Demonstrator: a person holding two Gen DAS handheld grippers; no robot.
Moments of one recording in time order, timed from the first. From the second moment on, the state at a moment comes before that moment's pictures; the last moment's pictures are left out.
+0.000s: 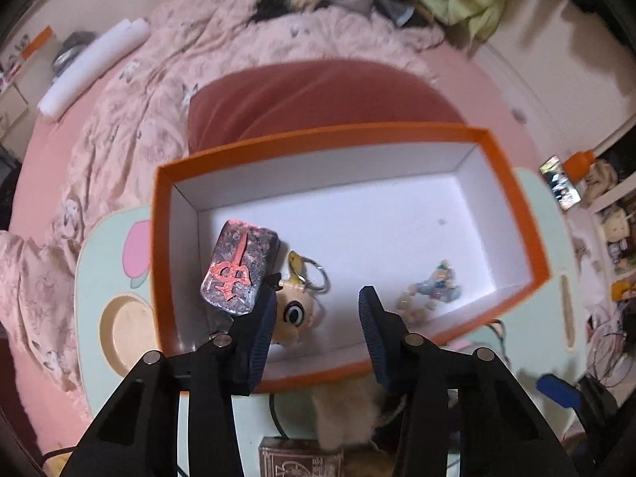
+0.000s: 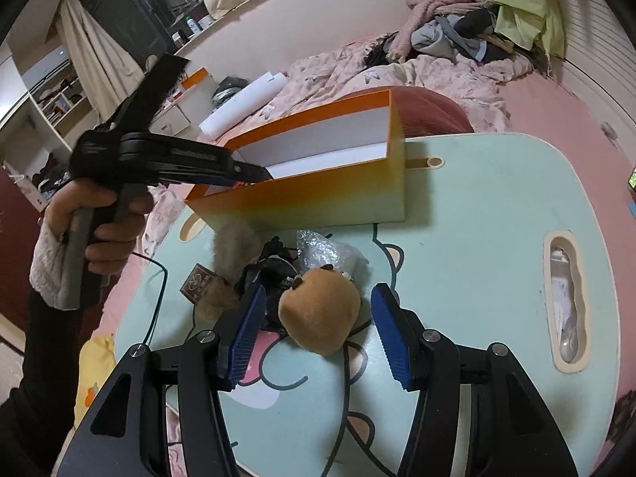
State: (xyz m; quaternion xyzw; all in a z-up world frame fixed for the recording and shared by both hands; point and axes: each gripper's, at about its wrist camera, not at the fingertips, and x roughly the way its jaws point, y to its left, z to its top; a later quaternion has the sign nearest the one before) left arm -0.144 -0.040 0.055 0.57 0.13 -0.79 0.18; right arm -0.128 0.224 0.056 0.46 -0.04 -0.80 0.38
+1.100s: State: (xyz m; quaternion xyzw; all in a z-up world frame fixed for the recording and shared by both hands) left arm -0.071 0.036 0.087 0.46 0.17 -0.87 0.06; right arm -0.122 0.222 0.052 0.46 -0.03 -0.80 0.38
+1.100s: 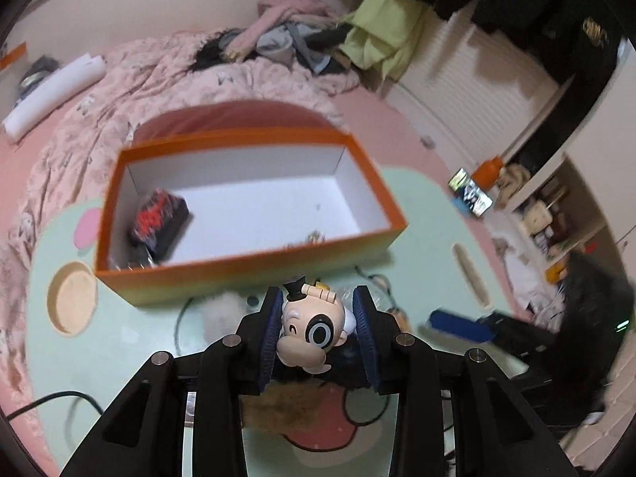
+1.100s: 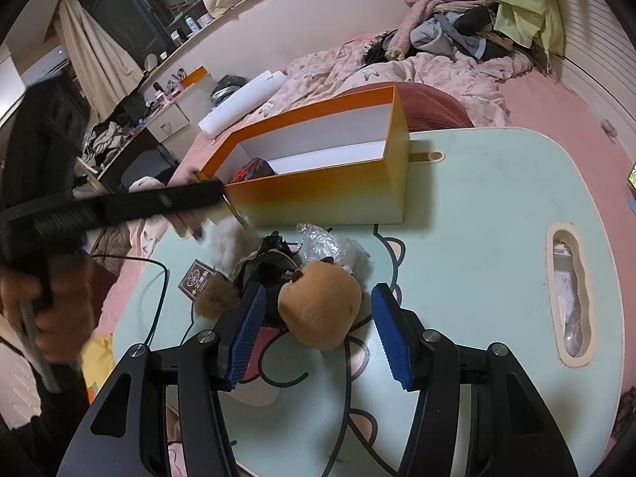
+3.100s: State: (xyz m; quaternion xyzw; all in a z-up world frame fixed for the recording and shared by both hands) left arm 0.051 0.058 0.017 0.41 0.09 -0.88 0.21; right arm -0.248 -0.025 0.023 0.63 0.03 -0.72 0.29
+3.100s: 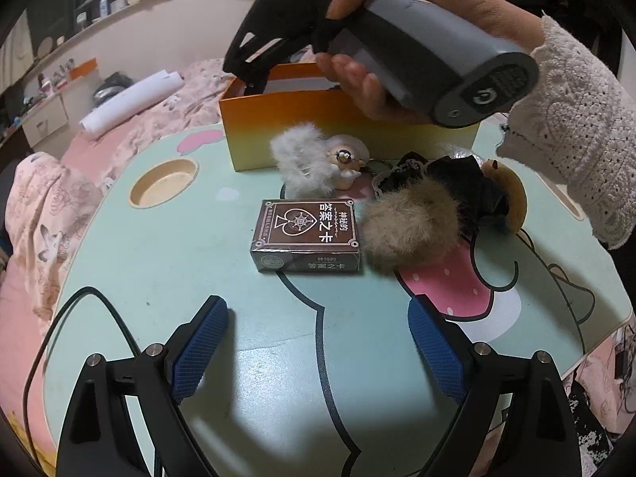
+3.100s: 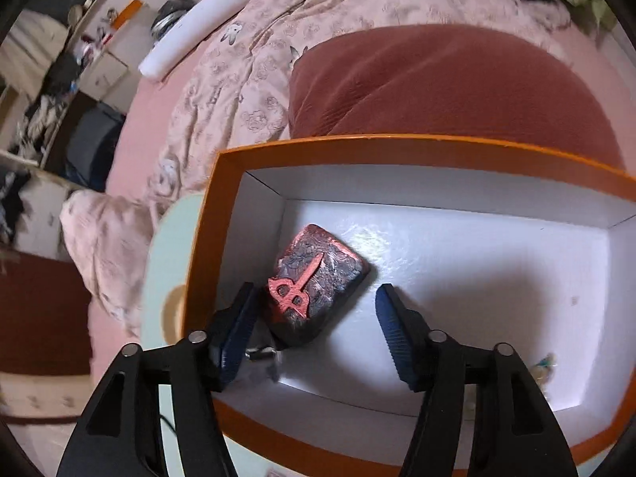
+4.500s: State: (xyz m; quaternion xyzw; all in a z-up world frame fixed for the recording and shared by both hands) left arm 0.050 0.059 0.016 0.41 0.09 -0.88 0.22; right arm -0.176 0.092 0.114 0.47 0.08 -0.81 0.35
